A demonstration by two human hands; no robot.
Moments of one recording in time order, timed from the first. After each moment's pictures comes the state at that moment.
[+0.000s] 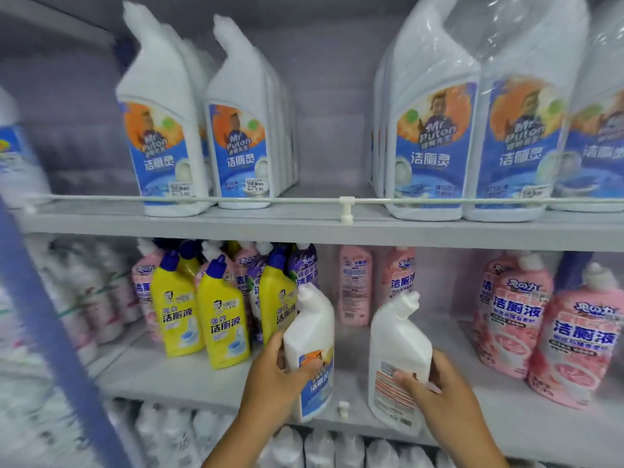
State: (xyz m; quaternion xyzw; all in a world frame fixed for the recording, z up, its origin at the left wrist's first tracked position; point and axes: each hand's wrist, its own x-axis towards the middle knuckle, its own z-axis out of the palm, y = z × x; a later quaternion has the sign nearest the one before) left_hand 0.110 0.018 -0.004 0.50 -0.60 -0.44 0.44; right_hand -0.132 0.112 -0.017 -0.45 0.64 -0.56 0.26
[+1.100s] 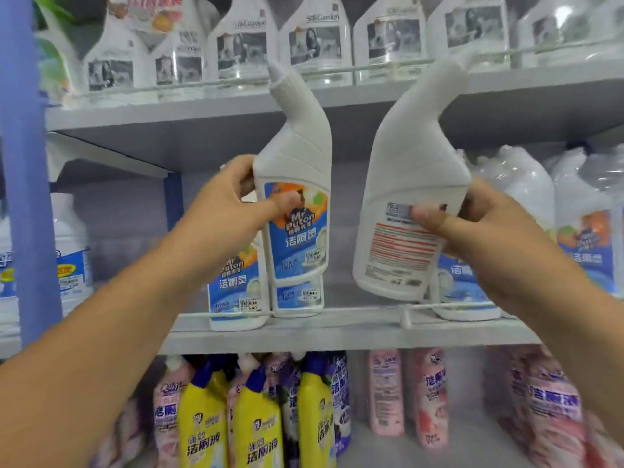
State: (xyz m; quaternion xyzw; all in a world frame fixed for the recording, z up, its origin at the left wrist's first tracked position) left_hand 0.229 0.012 0.363 0.24 -0.76 -0.24 0.55; right_hand -0.026 0.124 0.326 -0.60 0.40 -0.68 0.10
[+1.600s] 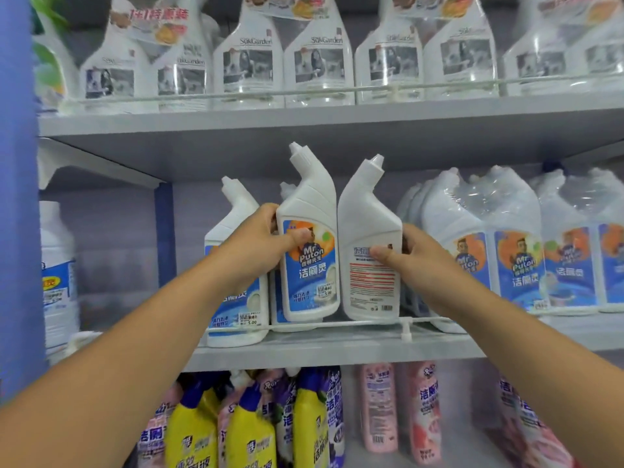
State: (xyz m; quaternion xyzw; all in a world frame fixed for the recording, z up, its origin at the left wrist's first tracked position) left_hand 0.203 -0.047 0.353 0.28 -0.78 -0.31 0.46; right_hand -0.025 0.044 0.315 -0.57 0.55 -0.61 0.10
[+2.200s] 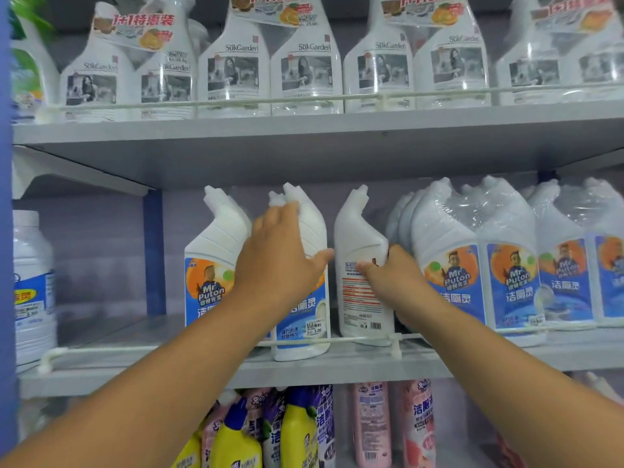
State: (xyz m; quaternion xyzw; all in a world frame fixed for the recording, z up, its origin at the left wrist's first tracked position) left_hand 0.154 -0.026 0.345 0.38 -0.78 0.11 0.49; right_hand -0.024 0.002 0.317 -0.46 0.63 -0.62 0.07
